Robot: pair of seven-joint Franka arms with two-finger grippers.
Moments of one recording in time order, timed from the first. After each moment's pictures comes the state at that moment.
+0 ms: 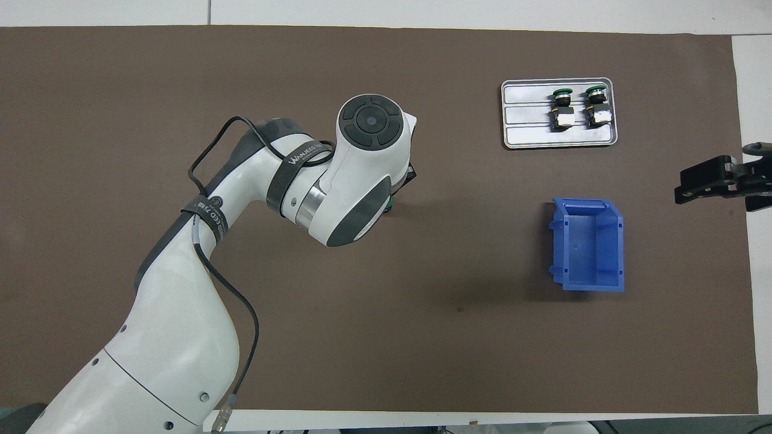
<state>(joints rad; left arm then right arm) -0.68 0.53 -0.10 -1.47 -0.02 1.96 -1.09 -0.05 -0.07 0.01 -1.66 0.01 1.46 0.09</state>
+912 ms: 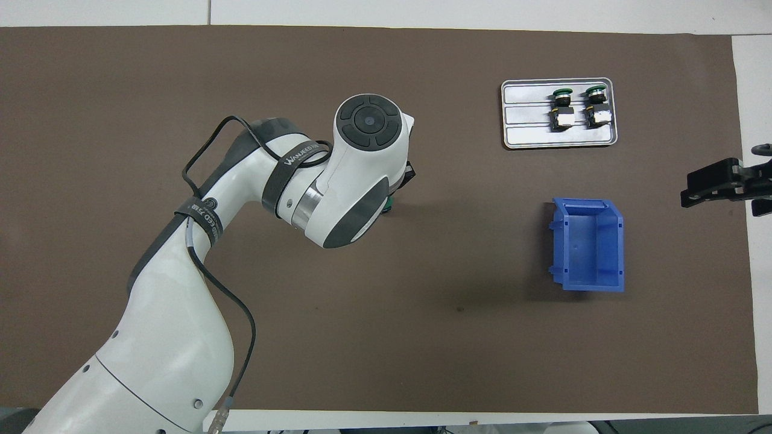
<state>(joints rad) -0.68 0.50 -0.09 -1.46 -0.01 1.92 -1.09 -0.07 -0.07 0.00 -1.66 0.01 1.44 0.09</state>
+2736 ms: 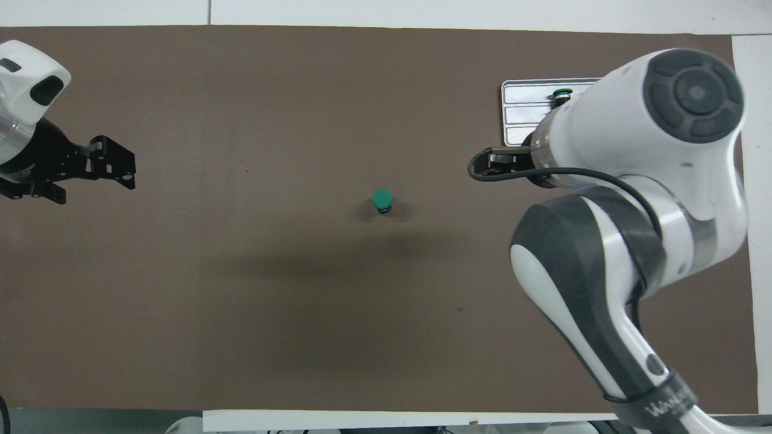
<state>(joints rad) -0.11 0.01 -0.07 -1.65 0.01 1.46 -0.28 0.24 0.07 0.14 -1.78 0.02 1.91 0.42</state>
